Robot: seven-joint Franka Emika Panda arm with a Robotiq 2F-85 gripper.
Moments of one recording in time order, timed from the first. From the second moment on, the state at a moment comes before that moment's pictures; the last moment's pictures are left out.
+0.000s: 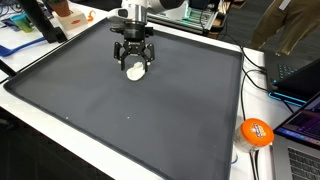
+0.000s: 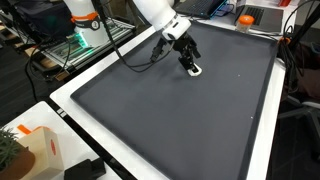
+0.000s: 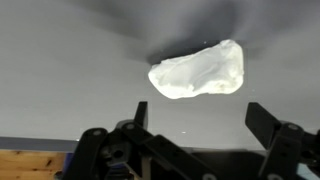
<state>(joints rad) -0.68 0.68 0.83 -2.37 0.39 3.54 -0.93</state>
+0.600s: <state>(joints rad) -0.74 0.74 0.87 -2.39 0.27 3.61 -0.93</state>
